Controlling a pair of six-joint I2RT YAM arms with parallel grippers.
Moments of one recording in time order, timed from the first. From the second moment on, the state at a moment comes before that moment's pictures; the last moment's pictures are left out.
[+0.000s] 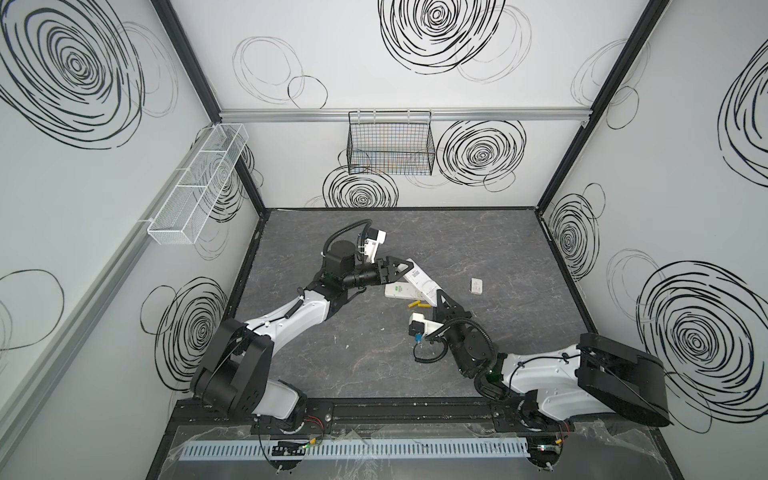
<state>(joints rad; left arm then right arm) -0.44 1.45 0.81 0.40 0.76 -0.84 1.13 1.36 0.25 1.15 0.83 -1.30</state>
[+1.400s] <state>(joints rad) -0.08 1.37 0.62 0.75 0.70 -1.14 0.91 1.18 0.54 0.62 0.37 0.09</state>
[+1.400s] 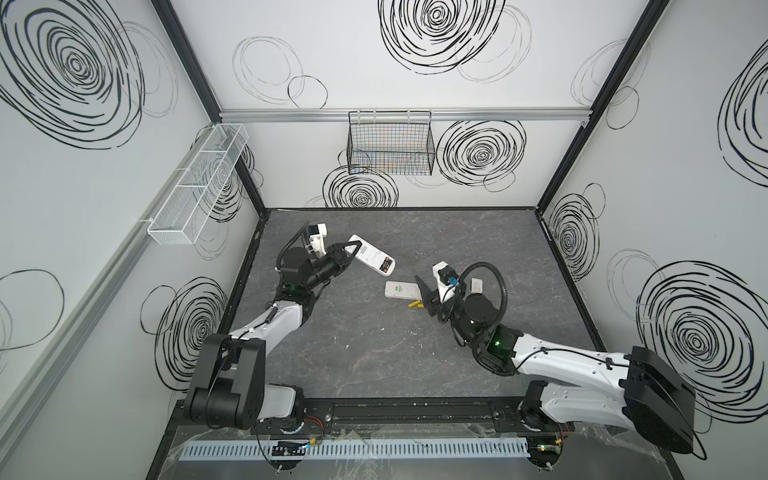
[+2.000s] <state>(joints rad) -0.07 1.35 0.61 0.84 0.72 -1.16 0.70 1.19 0.63 0.41 0.12 0.60</state>
